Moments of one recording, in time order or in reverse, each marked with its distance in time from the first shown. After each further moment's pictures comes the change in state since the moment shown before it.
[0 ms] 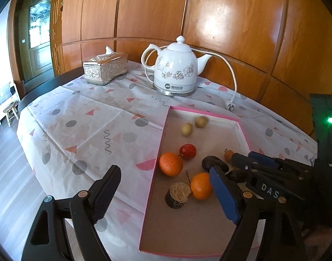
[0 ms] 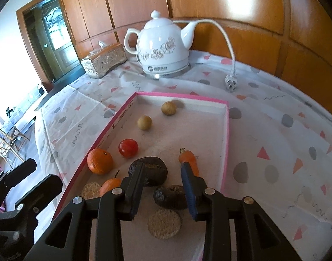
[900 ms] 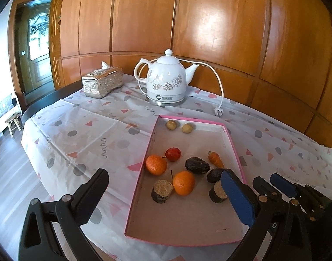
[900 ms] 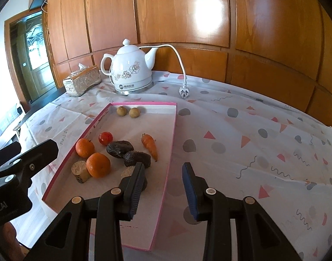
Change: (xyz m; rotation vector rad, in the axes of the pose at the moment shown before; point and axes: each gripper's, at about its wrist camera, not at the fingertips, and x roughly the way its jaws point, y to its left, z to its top) left arm -0.034 -0.030 -0.009 0.038 -0.069 0.017; right arm -0.073 -0.009 -0.060 0.075 -0.156 -0.190
